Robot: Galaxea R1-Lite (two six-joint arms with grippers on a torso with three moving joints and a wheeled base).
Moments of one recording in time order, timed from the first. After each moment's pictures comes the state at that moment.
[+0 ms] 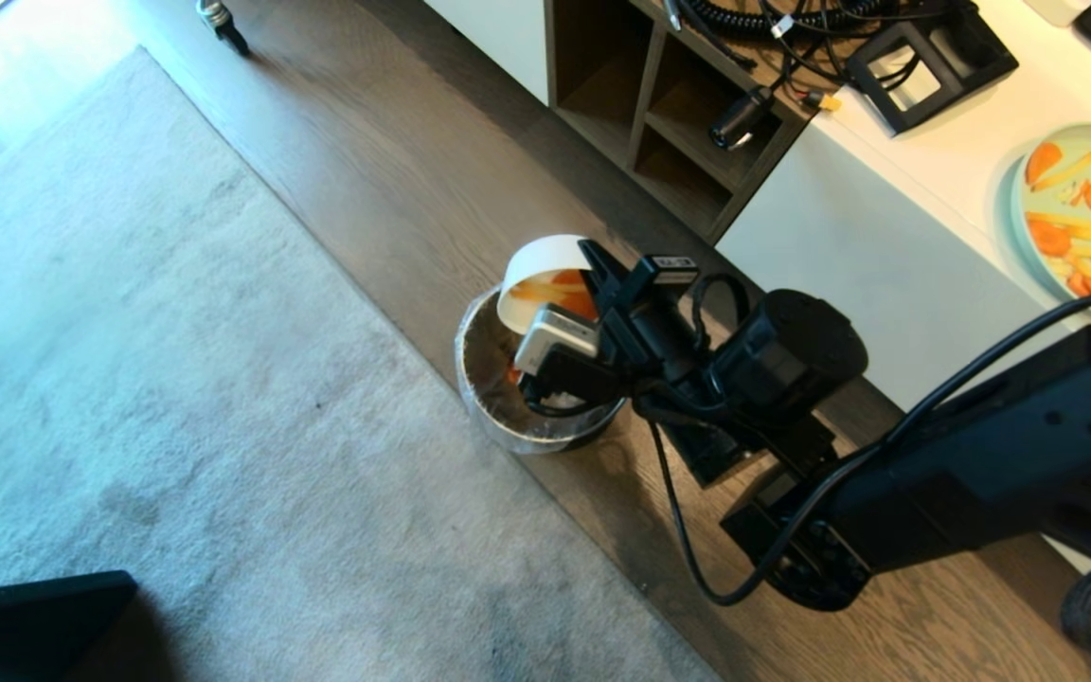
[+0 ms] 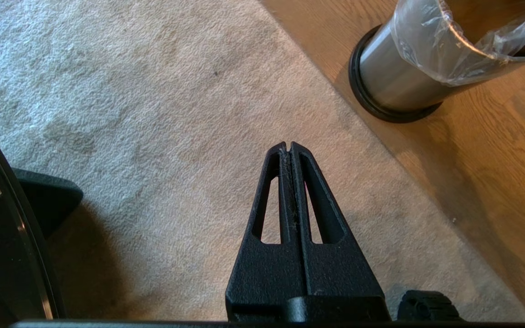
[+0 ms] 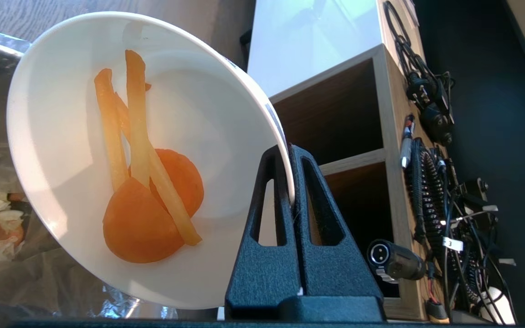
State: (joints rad) left arm 0.00 0.00 0.00 0.00 0.01 -0.08; right arm 0.80 2.09 -1.07 -1.52 -0.25 -1.43
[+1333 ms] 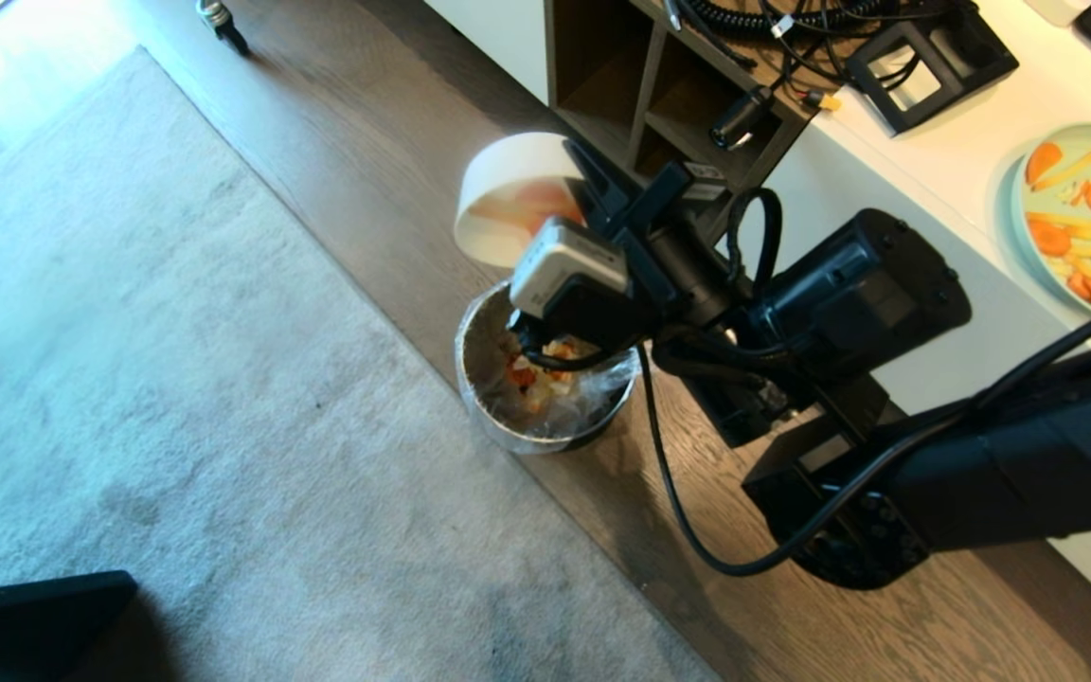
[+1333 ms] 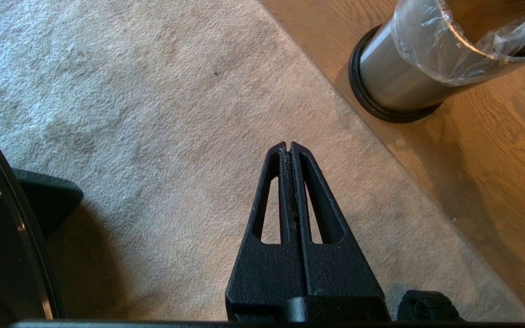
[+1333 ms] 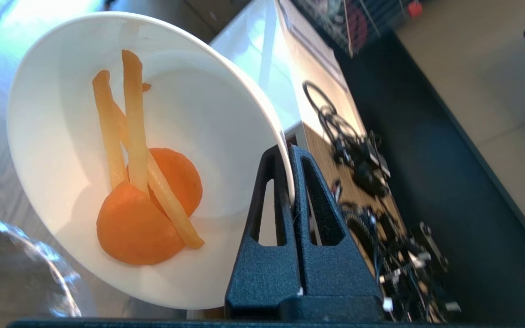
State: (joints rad) left arm 0.00 0.00 0.00 0.00 0.01 -0.08; right arm 0.84 1.99 -1.14 -1.52 -0.10 -1.40
